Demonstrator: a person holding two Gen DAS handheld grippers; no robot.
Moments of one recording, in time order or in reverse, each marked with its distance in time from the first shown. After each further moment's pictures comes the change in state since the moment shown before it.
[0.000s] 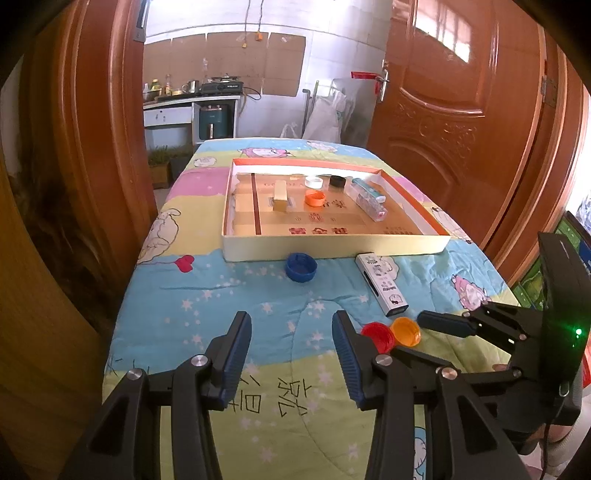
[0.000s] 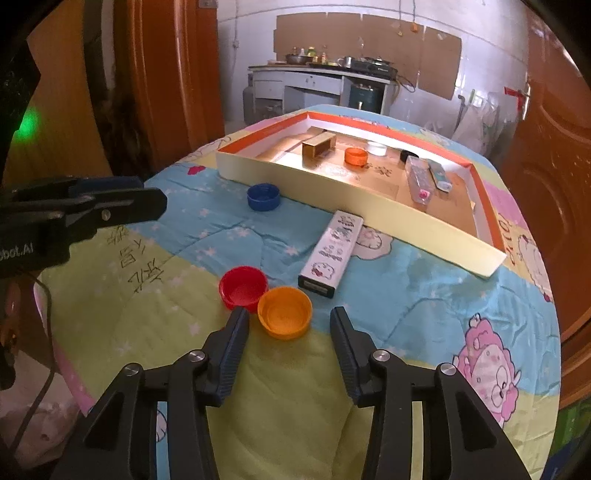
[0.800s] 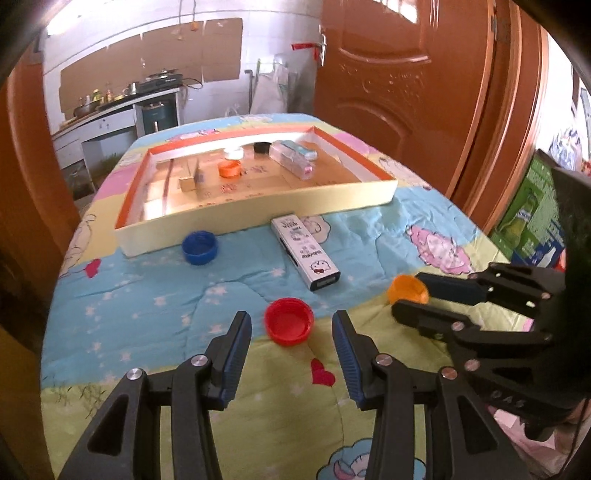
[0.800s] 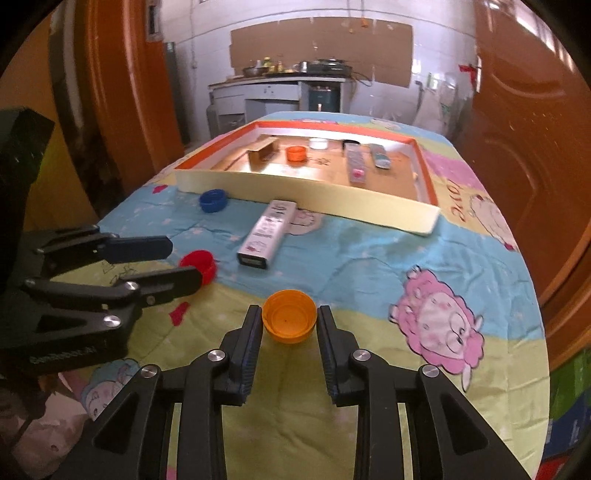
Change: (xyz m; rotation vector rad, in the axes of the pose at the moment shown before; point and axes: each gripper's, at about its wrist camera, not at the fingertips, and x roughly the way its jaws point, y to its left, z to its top) left arm 0.046 -0.066 -0.013 0.182 0.096 -0.104; right arm -0.032 -0.037 -0.029 0.168 -0.040 -0.065
